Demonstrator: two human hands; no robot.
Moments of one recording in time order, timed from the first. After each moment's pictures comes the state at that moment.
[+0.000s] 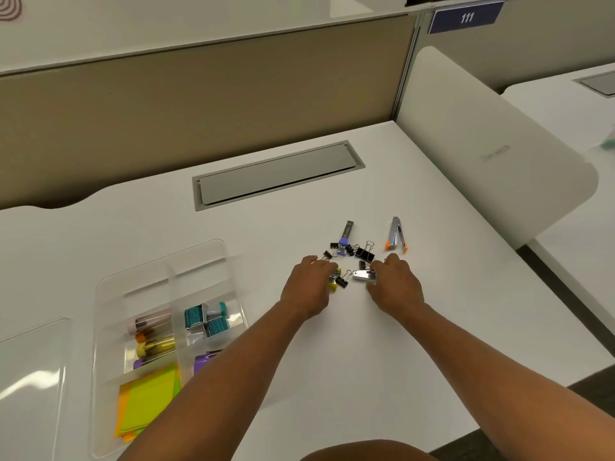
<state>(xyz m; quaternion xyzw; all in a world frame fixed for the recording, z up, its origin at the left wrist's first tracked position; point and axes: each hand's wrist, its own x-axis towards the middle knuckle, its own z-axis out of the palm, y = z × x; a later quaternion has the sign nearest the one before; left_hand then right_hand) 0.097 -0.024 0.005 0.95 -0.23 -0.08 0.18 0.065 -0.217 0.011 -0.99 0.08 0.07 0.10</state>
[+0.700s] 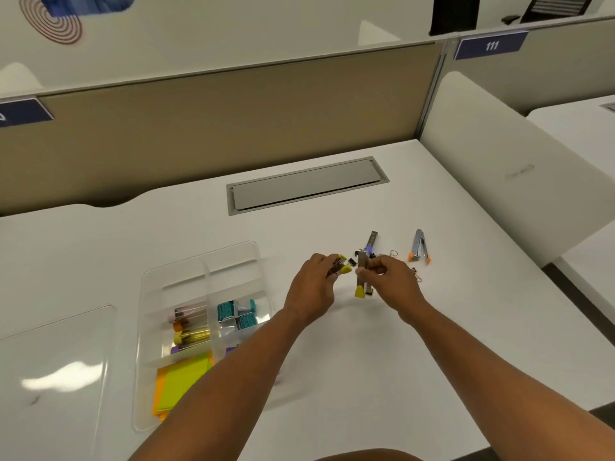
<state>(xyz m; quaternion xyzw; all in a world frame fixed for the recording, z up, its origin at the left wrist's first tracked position) 0.078 0.016 0.034 0.93 -0.15 0.02 0.34 0.067 -0.166 0.048 -0.84 0.13 0.03 0.52</state>
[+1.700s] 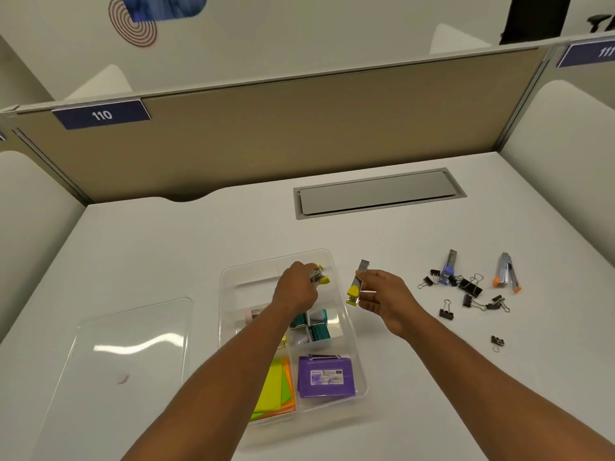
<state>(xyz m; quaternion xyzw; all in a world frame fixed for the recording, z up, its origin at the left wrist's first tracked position) 0.118 0.186 0.032 0.96 0.02 -0.08 0.26 0.096 -0.013 0.050 -0.62 0.19 0.20 0.73</state>
